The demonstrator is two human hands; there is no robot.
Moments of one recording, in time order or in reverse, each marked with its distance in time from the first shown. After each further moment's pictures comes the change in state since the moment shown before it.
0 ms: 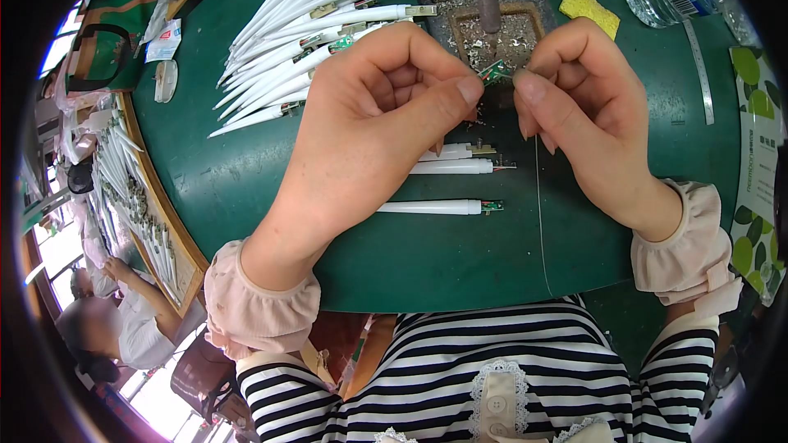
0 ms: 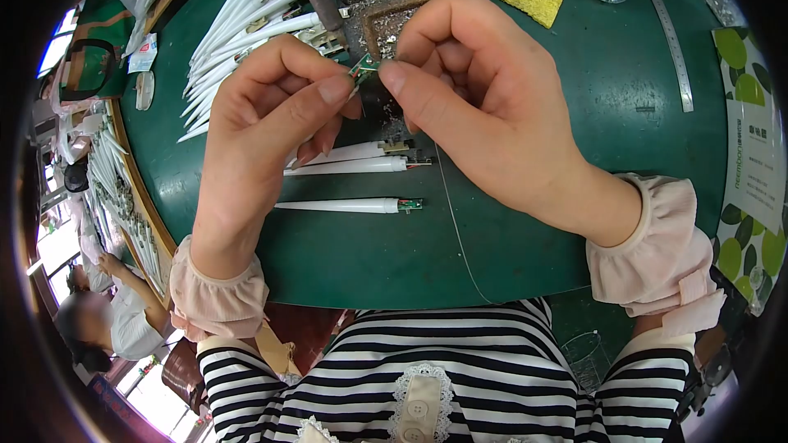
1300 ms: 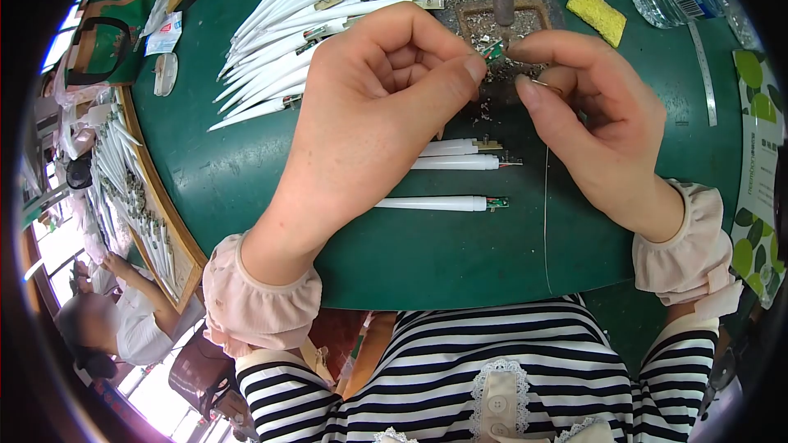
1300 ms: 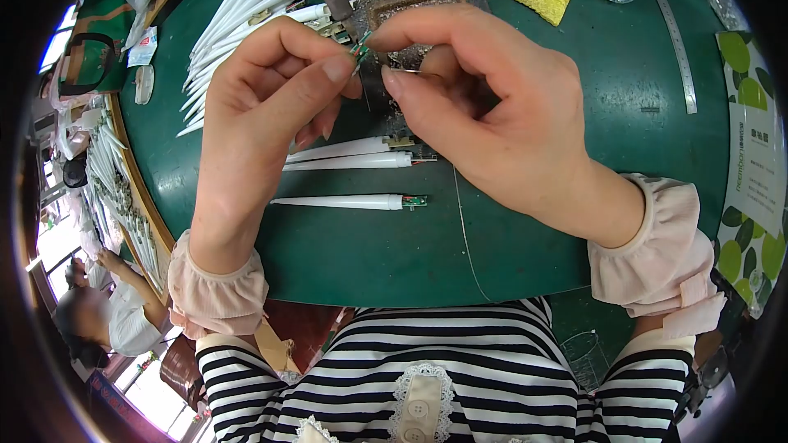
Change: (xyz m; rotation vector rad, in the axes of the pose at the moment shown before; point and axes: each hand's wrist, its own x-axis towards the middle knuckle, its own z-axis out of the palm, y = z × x) left_hand 0.004 -0.002 -0.001 0.049 0.044 0.069; right_hand -0.006 -0.006 -0.001 -0.368 0.012 -0.065
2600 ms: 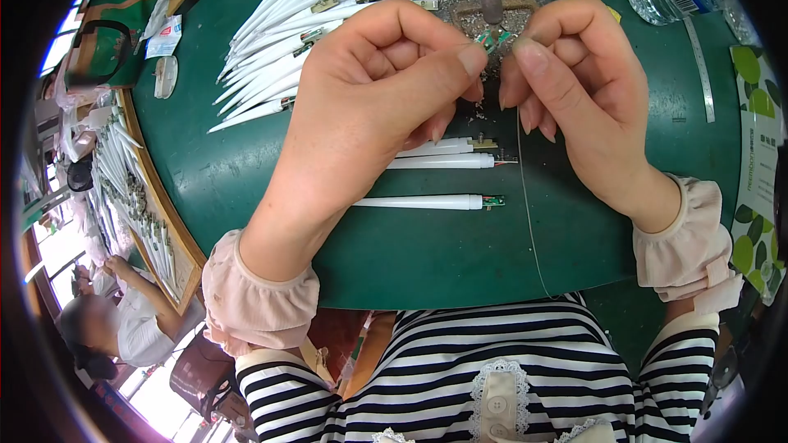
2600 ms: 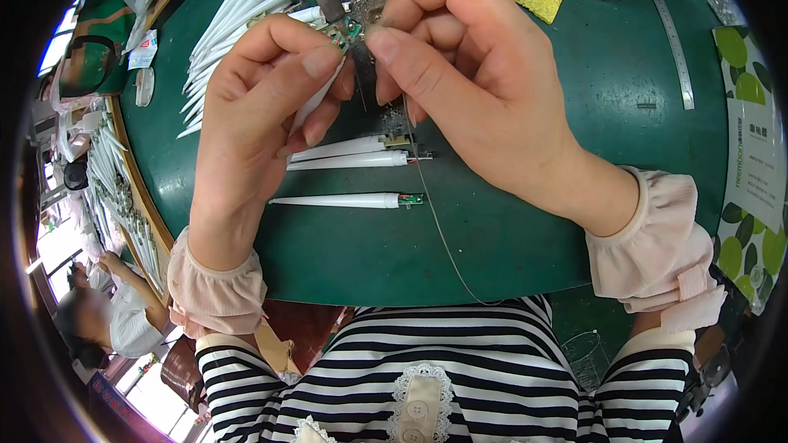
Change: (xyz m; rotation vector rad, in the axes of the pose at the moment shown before) left_hand 0.002 0.004 0.002 -0.182 -0.020 -0.069; right_hand 0.012 0.005 0.008 0.308 0.049 0.039
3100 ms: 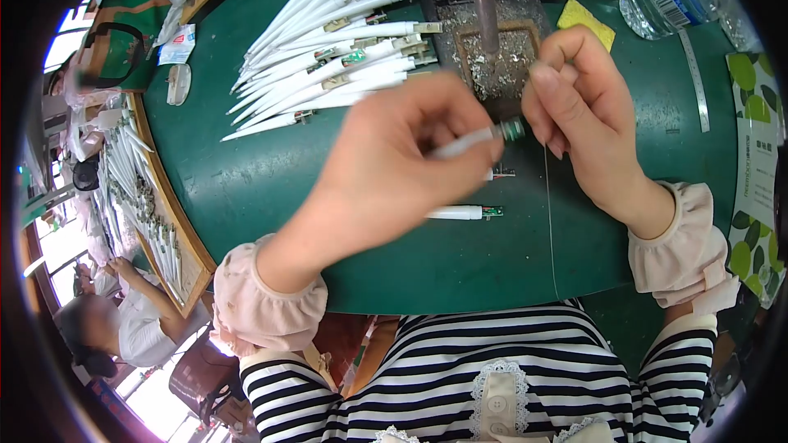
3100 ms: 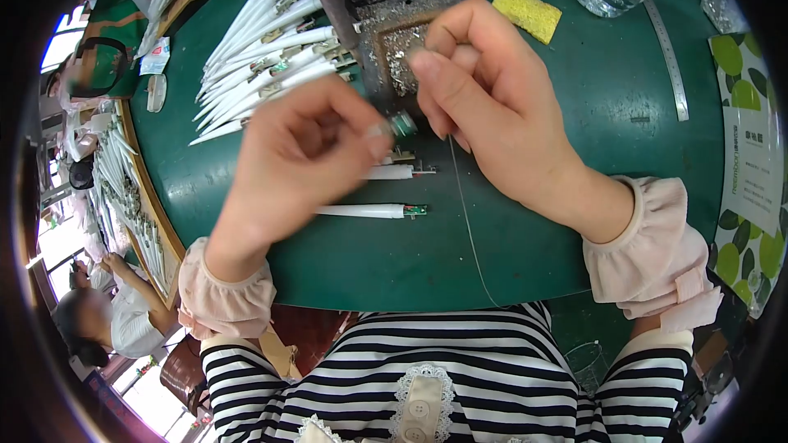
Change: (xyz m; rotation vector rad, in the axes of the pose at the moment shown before) left_hand -0.014 -0.004 0.002 0.333 -0.137 -0.039; right_hand -0.003 0.003 -0.010 0.160 -0.018 0.117
